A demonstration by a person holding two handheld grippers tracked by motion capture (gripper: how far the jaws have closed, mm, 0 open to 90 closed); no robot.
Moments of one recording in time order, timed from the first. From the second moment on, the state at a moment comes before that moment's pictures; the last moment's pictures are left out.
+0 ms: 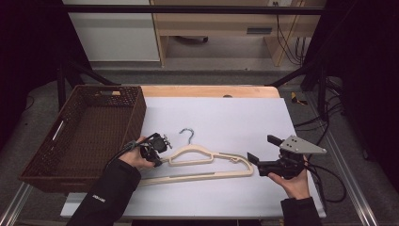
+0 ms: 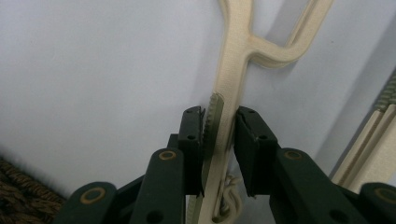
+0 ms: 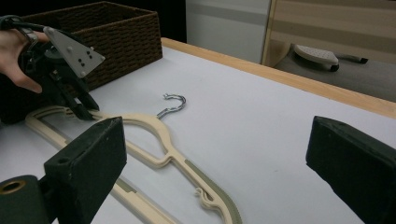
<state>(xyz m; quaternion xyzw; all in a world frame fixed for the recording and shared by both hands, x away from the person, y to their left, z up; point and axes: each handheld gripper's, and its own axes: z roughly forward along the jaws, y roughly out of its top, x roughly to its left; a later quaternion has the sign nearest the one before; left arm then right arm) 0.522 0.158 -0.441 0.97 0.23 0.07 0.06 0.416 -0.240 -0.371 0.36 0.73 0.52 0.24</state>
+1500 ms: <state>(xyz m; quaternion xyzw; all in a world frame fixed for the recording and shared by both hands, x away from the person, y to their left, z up) 0.512 0.156 -0.430 0.97 0.21 0.09 0.06 0.418 -0.238 -0.373 0.36 0.74 0.52 0.23</state>
